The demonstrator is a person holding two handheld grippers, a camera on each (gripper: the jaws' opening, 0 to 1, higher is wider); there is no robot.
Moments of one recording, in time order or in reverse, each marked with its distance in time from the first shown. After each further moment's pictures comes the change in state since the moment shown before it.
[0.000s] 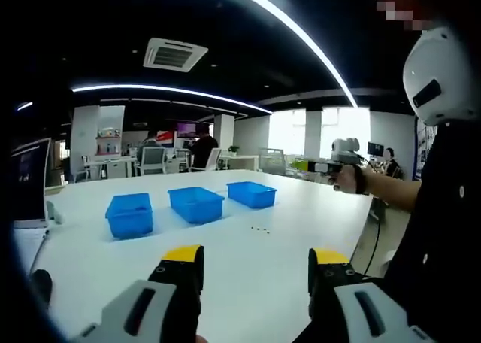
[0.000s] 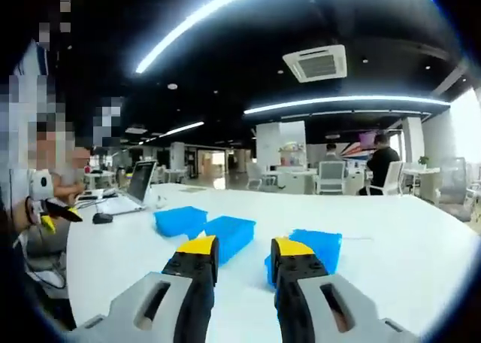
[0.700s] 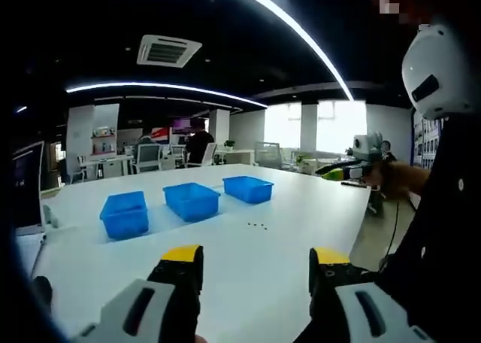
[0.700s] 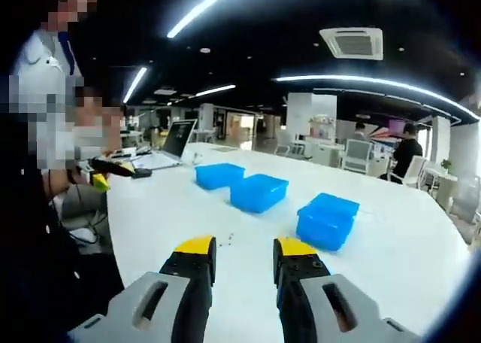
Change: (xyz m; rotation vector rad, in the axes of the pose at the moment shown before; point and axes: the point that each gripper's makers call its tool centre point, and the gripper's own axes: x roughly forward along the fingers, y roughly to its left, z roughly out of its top) left arm 0.006 -0.004 -0.006 0.029 0.047 -0.015; right arm -0.054 0.047 -0.028 -0.127 0.248 0.211
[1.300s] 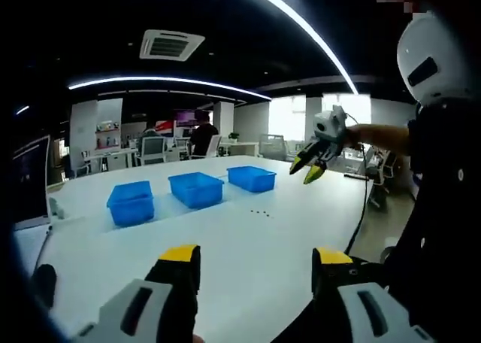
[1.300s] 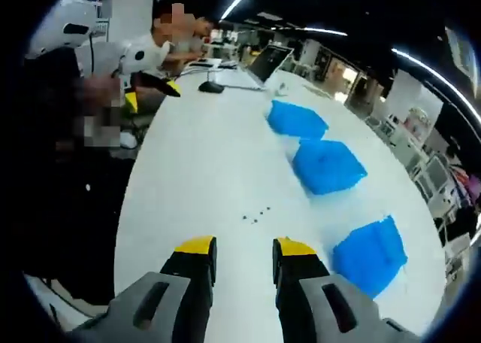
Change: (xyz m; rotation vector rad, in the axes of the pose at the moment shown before) left arm -0.020 0.002 -0.016 -0.019 0.038 0.034; right arm 0.078 0.025 -0.022 -0.465 0.443 0.497
